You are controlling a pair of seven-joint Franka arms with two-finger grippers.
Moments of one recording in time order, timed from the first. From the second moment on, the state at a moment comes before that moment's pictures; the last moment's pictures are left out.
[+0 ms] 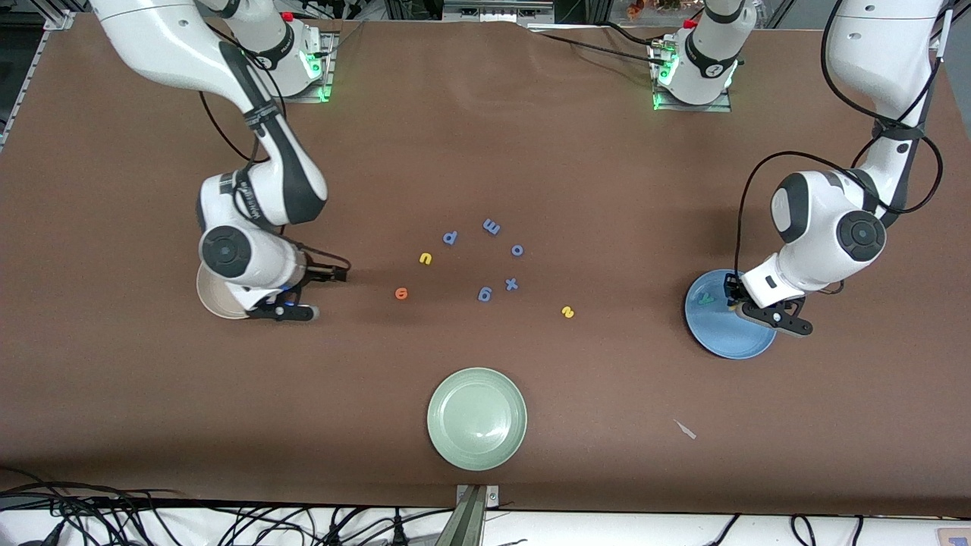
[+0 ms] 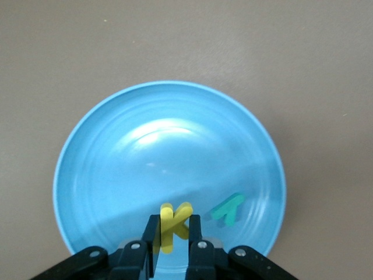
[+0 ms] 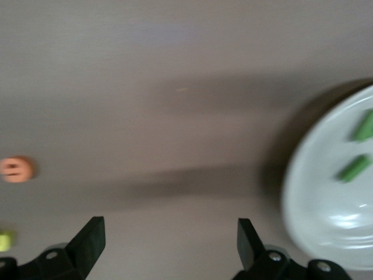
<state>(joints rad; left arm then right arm) -0.05 0.44 0.06 -2.02 -0.04 2.46 0.39 0.23 0.52 0.10 -1.80 0.02 2.14 0.42</state>
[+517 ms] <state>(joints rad) -0.11 0.41 0.06 -2.01 -0.04 2.48 0.37 0.29 0.62 0.18 -1.74 0.02 2.29 0.55</state>
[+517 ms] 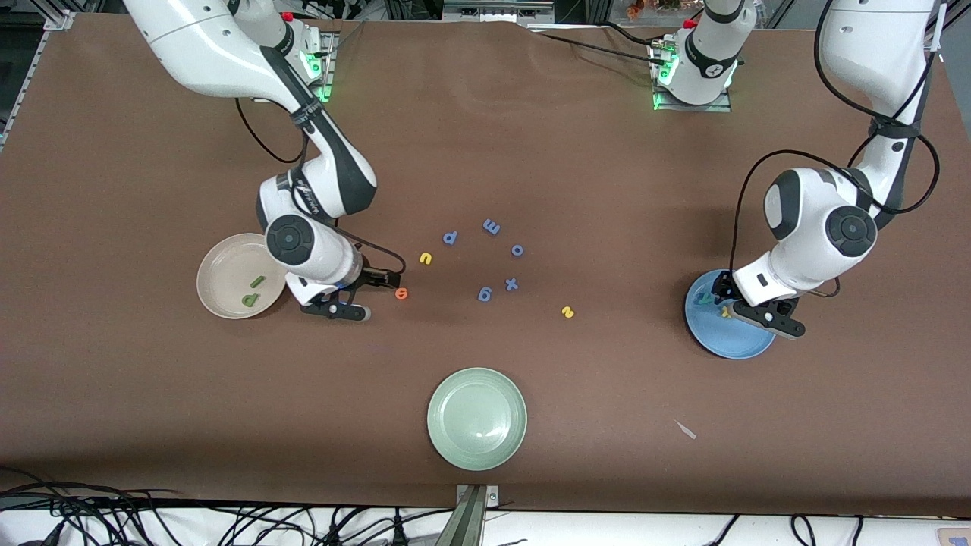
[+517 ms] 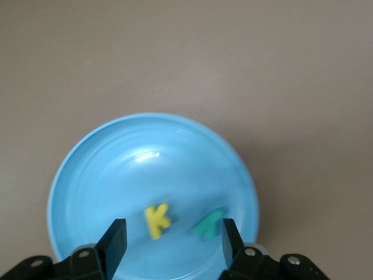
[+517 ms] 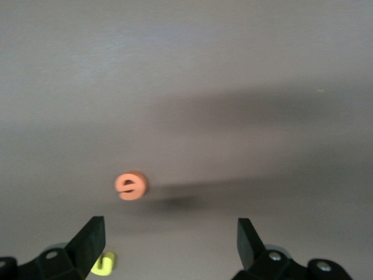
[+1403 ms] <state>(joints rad) -0.57 0.68 0.10 -1.76 -0.18 2.55 -0.18 0.36 0.74 0.18 -1.69 -0.04 2.42 0.55</state>
